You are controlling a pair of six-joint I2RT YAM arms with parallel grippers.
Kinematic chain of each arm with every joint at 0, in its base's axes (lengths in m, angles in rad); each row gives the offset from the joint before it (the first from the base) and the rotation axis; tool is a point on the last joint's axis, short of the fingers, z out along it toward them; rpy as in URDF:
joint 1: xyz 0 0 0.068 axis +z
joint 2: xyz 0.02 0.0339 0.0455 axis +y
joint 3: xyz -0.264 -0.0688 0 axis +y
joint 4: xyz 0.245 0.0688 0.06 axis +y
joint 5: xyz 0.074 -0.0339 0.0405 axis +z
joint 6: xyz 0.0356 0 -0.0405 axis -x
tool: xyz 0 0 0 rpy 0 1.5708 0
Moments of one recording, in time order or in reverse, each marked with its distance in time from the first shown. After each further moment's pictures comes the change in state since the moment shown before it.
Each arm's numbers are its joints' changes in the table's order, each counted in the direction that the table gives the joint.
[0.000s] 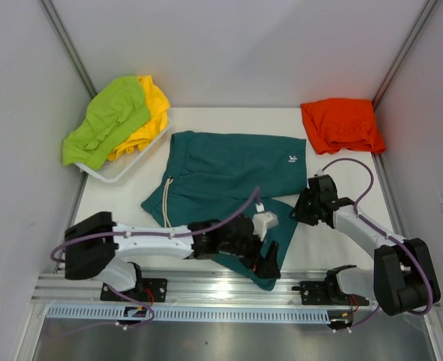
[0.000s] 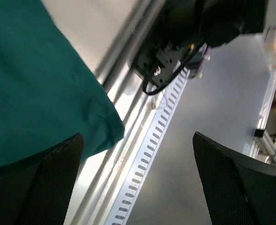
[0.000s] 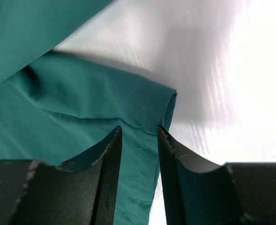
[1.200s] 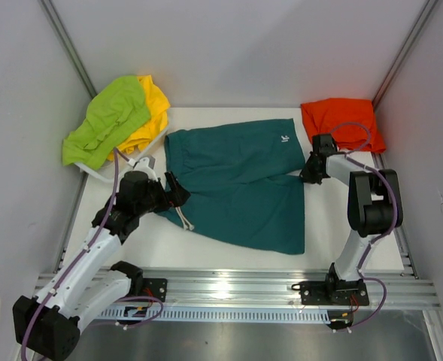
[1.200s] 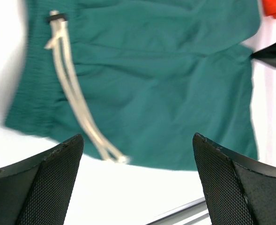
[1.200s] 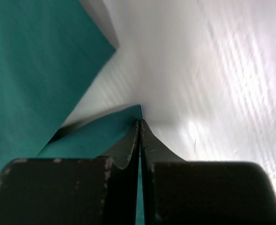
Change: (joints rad) left arm 0.986 -0.689 0.201 0.460 0.149 -0.105; right arm -0.176 0.599 -0.537 -0.013 -0.095 0.090
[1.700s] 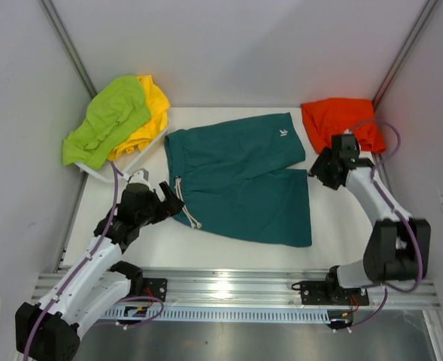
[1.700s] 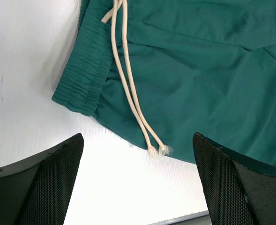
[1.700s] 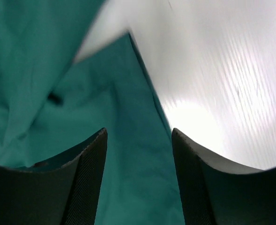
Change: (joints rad) left arm 0.010 -0.062 0.113 0.033 0.111 0.082; right arm -0.035 -0.286 -0.016 0.213 -0.023 0.030
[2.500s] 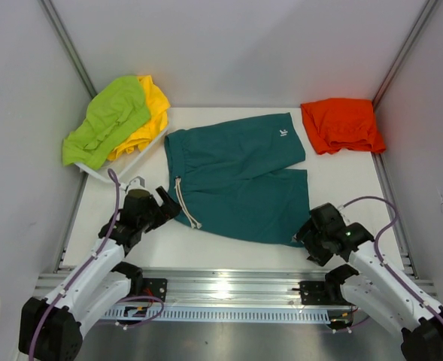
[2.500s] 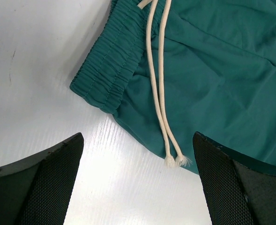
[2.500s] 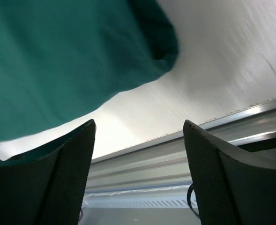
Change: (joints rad) left arm 0.037 0.009 0.131 -0.095 0.022 0.114; right arm 0.404 -0.802 0.620 0.368 0.011 -0.657
